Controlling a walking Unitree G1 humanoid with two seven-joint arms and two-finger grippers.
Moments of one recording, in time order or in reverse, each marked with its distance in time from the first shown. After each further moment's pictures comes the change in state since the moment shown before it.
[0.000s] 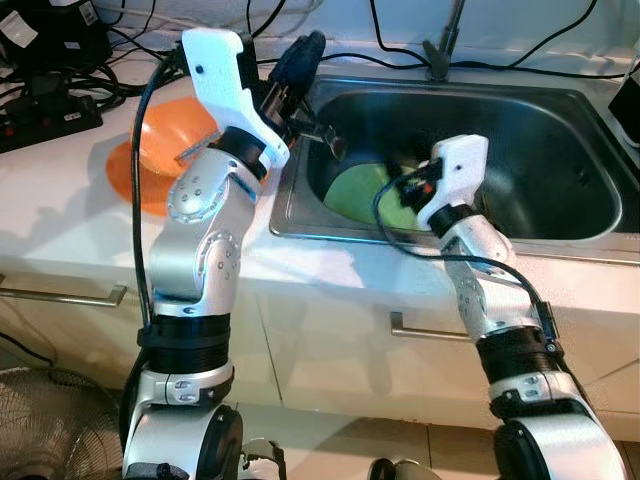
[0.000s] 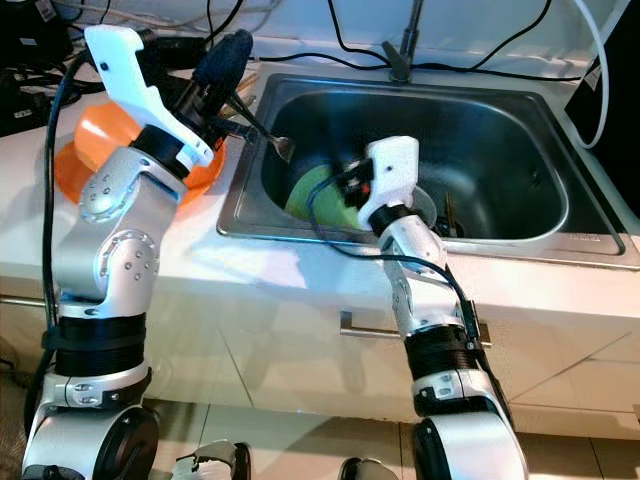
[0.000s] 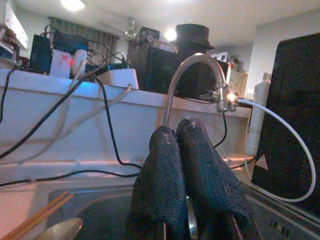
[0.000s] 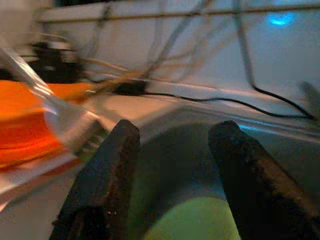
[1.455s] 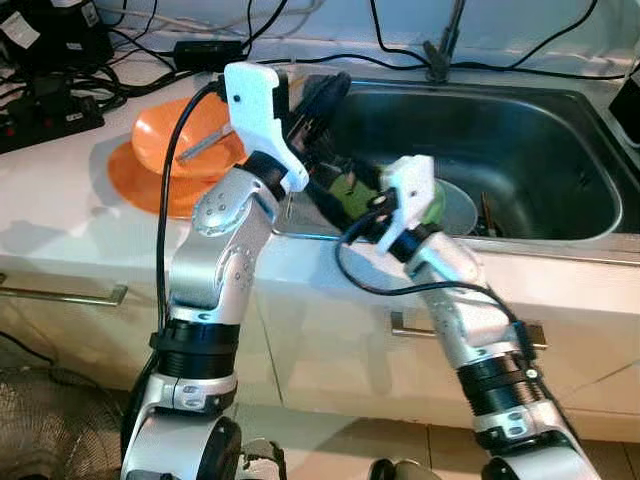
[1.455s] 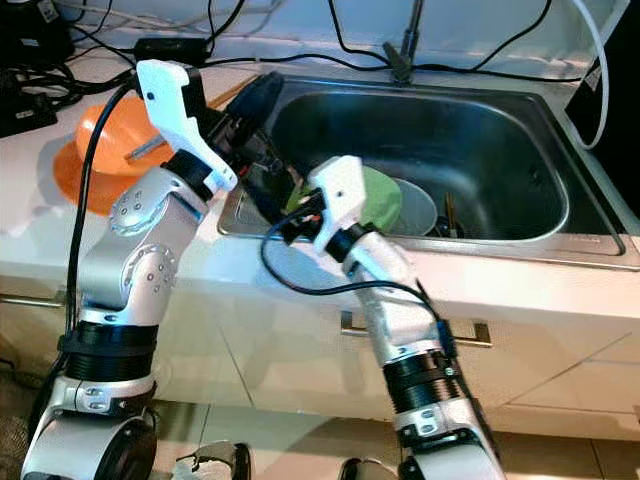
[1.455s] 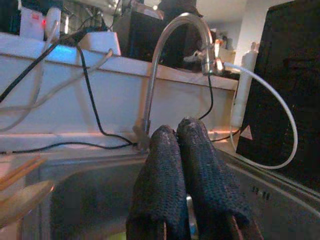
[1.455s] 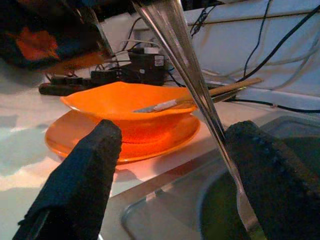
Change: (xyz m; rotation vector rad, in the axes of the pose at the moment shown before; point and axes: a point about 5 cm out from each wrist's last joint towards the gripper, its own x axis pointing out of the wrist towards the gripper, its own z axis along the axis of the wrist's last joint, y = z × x) left arm -0.005 -0.007 -0.028 -0.025 0.097 -0.054; right arm -0.001 0.063 0.001 0.089 -0.013 0.297
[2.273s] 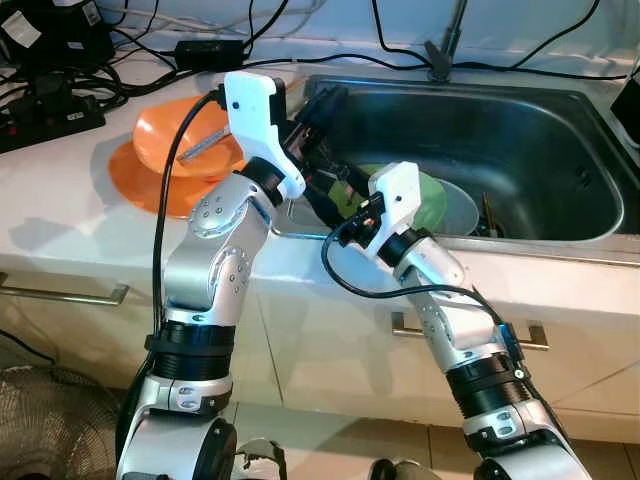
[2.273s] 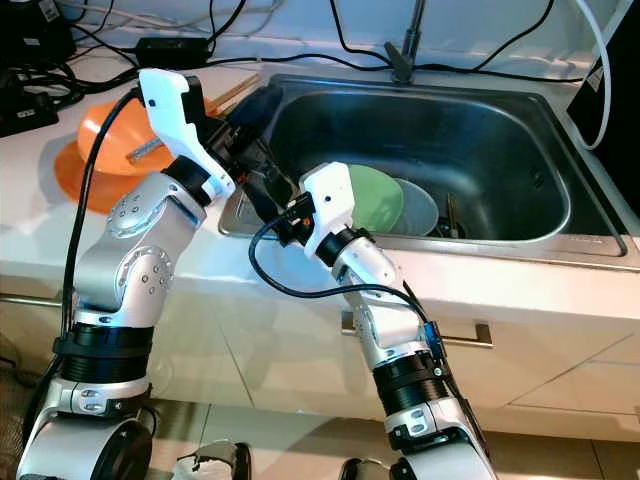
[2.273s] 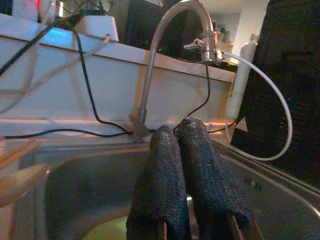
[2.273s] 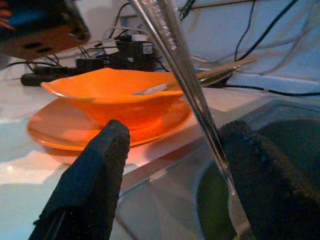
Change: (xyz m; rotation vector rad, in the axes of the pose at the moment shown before) left arm -0.002 0.002 -0.004 -0.040 0.040 -0.017; right arm 0.003 0.002 -0.013 0.004 0.037 -0.070
